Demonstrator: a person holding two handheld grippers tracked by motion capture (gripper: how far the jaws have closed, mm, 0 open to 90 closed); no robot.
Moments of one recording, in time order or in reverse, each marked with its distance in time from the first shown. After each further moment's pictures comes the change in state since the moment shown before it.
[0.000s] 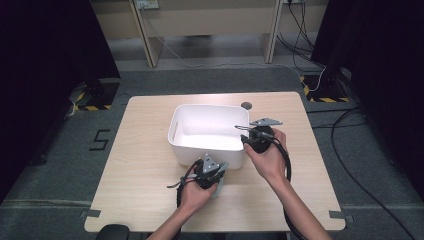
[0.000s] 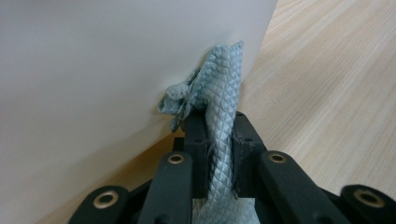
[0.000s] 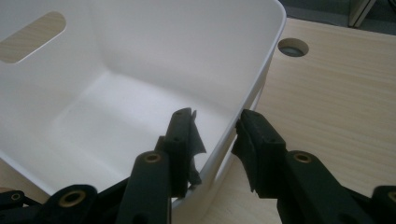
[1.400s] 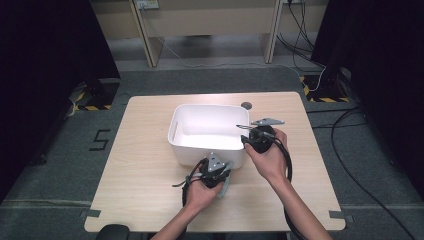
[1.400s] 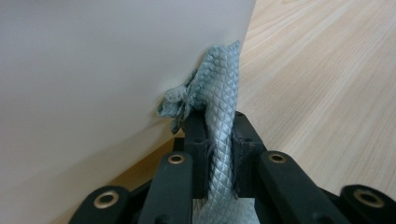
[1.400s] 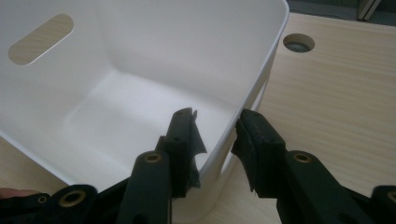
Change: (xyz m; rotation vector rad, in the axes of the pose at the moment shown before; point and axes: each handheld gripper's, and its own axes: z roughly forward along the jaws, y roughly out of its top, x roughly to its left) left arm -0.011 0.013 0.006 -0.024 -0.029 -0.010; right arm -0.001 0.001 -0.003 0.013 0.025 0.023
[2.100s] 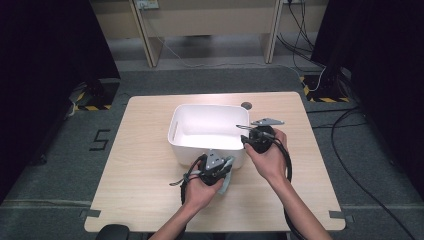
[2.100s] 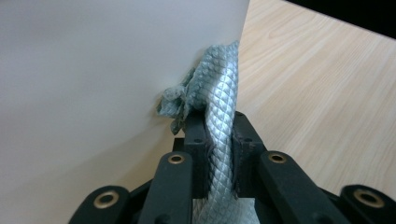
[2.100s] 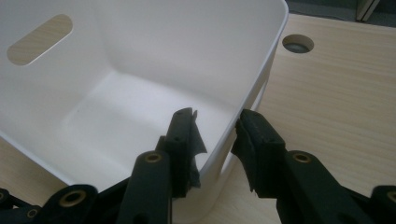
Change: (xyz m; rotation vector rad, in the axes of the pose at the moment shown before) left arm -0.004 0.020 -0.021 -0.074 -0.004 0.009; right arm 0.000 0.000 0.000 -0.003 -0.004 -0.003
